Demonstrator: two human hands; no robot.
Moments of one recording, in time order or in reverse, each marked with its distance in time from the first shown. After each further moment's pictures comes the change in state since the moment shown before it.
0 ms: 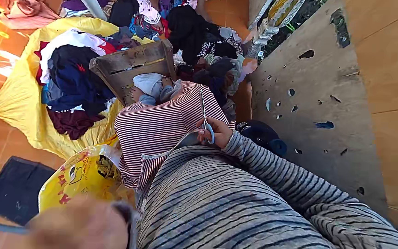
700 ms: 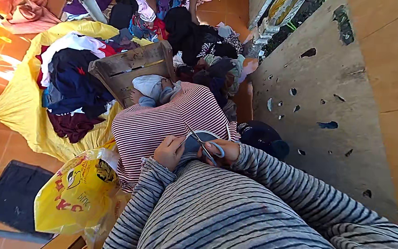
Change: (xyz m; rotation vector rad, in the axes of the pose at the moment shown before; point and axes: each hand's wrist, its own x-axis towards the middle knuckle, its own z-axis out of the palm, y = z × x) left_hand -0.012 -0.245 0.059 0.833 -0.251 0.129; right_hand -0.031 -0.015 -0.006 0.162 -0.379 0.434
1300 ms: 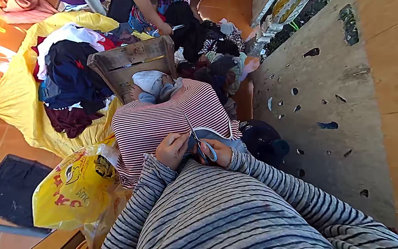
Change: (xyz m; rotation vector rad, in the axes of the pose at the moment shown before) left_hand 0.003 0.005 0.001 -0.050 0.140 0.069; right_hand 0.017 0.013 0.026 -0.004 0.145 -0.229
